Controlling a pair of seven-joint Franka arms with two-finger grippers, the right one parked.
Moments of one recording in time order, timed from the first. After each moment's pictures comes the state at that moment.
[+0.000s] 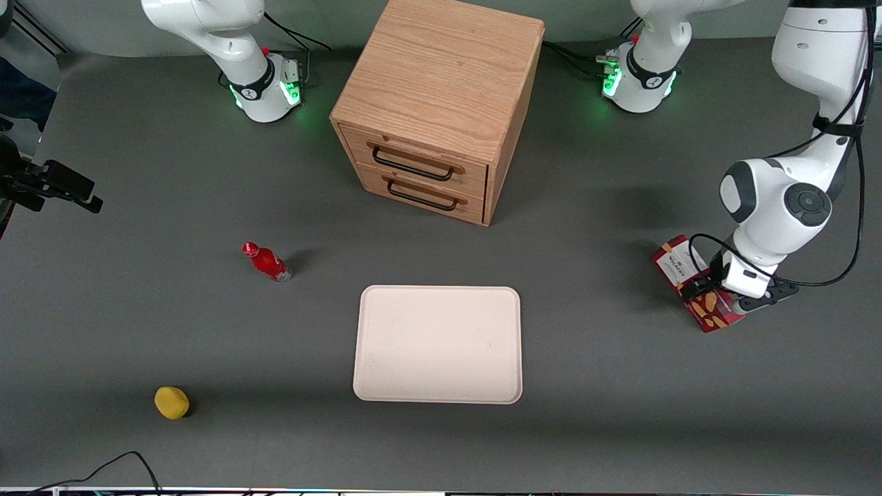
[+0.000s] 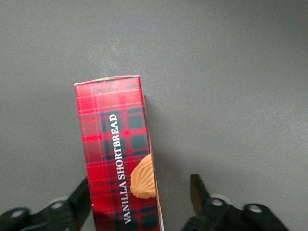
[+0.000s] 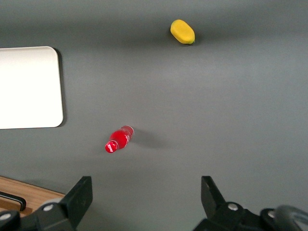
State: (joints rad) arm 0.15 0.36 -0.08 -2.20 0.02 2.73 -0.30
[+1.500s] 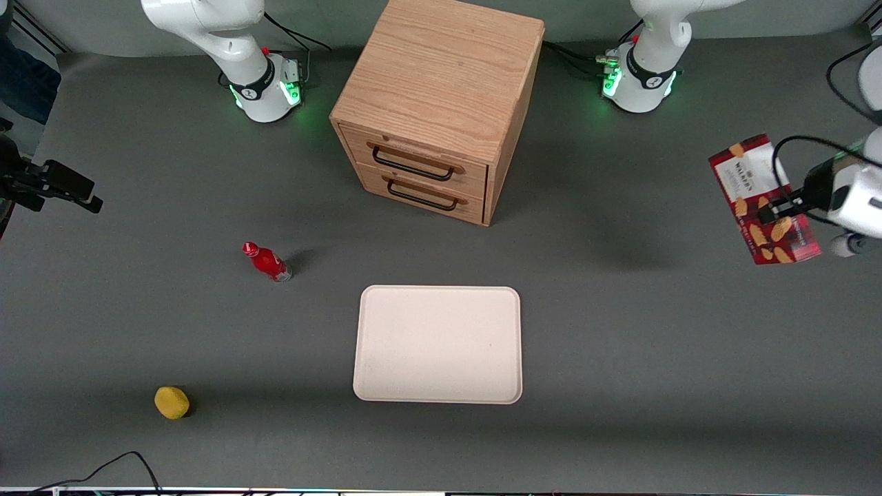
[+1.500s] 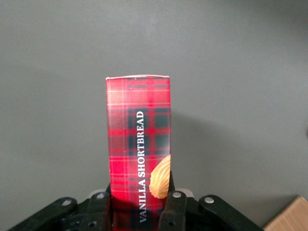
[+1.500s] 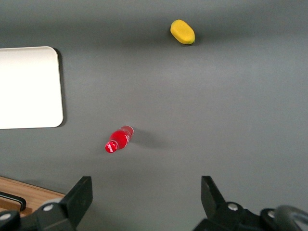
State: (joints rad) arm 0.14 0.00 -0.09 -1.76 0.02 1.64 -0.28
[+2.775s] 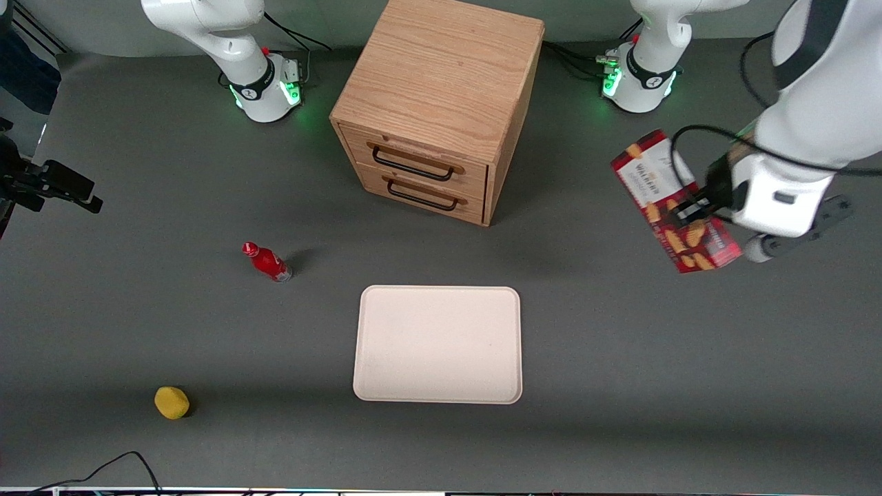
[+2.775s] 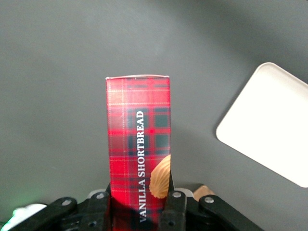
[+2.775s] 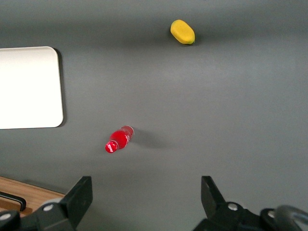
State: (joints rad) arm 0.02 0.22 -0.35 -1.39 0.02 1.53 -0.85
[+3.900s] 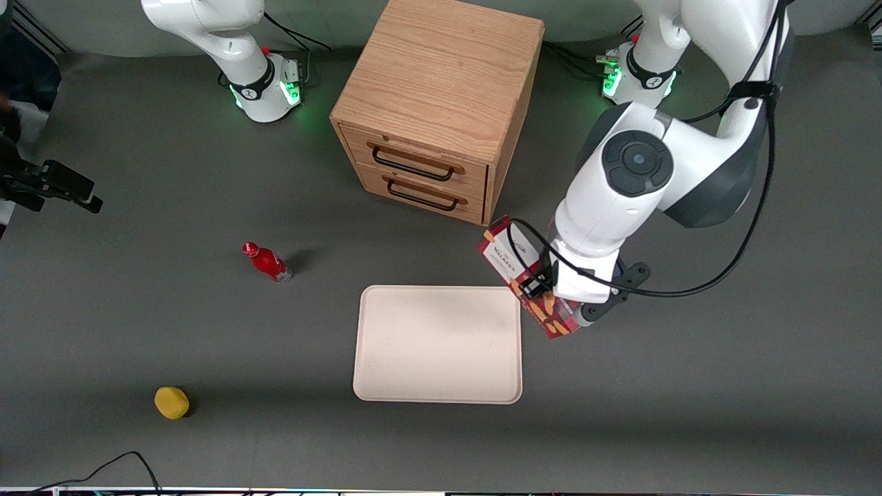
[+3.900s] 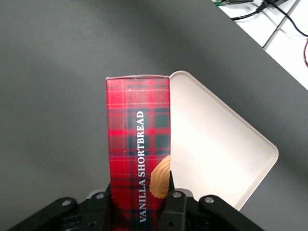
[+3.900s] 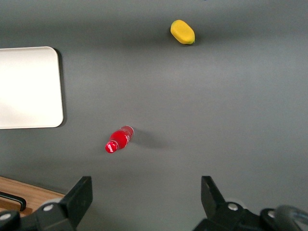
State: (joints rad) arm -0.24 0.53 -0.36 -1.29 0.16 1.96 -1.22
